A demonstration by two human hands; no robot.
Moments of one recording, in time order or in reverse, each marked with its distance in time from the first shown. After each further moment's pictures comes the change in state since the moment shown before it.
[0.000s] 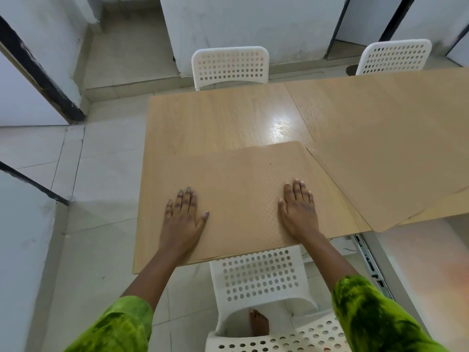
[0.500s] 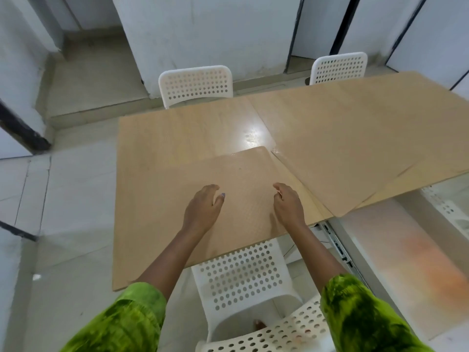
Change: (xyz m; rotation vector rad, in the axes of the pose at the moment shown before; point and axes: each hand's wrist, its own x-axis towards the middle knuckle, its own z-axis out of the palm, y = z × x) left_hand 0.020 0.106 -0.064 -0.526 0.003 0.130; right_hand -0.028 0.011 -0.043 0.583 0.235 0.192
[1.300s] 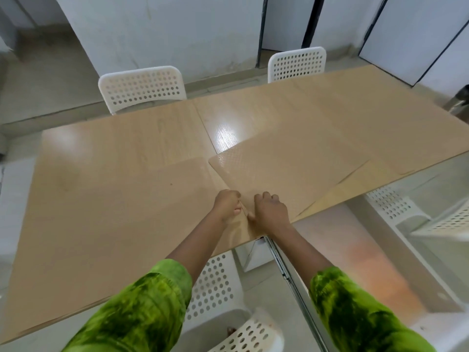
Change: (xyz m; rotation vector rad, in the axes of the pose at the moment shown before) left_hand 0.081 0.202 0.134 -0.911 -0.308 -0.600; right_hand 0.068 0.090 -0.102 -0.755 -0.219 -0.127
